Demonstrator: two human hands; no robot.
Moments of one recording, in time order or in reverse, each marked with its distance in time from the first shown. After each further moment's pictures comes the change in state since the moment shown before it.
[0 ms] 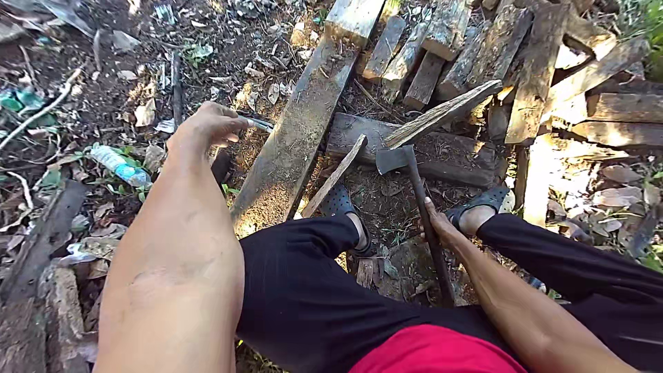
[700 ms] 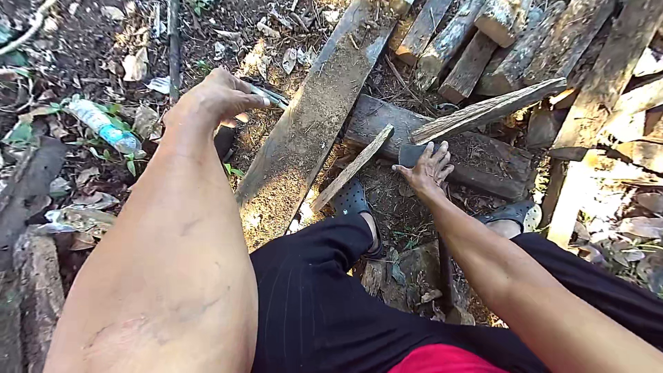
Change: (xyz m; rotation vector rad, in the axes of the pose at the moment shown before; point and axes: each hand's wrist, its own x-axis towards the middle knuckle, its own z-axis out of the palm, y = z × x) left_hand 0.012 -0.011 0.002 0.037 -0.019 -0.018; right_hand 0.053 -0.143 0.124 -0.988 0.647 -0.636
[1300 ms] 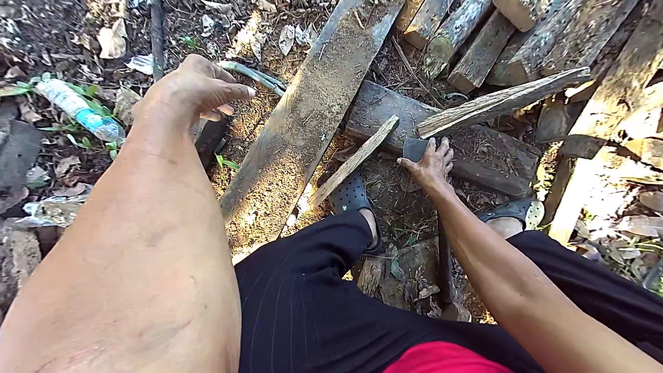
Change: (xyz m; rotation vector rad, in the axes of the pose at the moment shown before) left_hand 0.008 -0.020 -0.004 -0.006 0.027 -0.074; right_hand 0.008 0.005 -0.007 0.065 -0.145 0.020
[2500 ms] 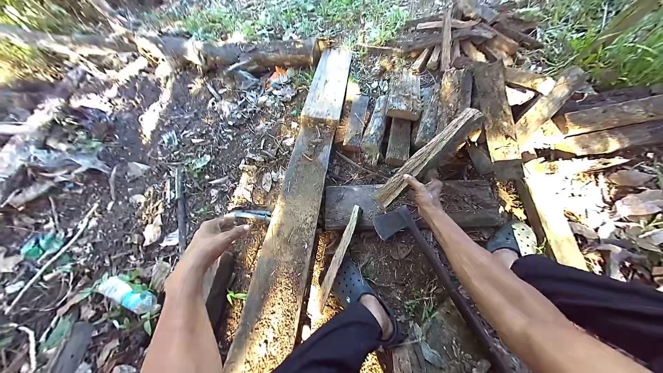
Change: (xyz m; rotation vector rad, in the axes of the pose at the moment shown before) left_hand 0.012 0.034 -0.006 0.013 -0.014 0.220; right_hand 0.067 0.015 -0.082 1.368 0.392 0.062
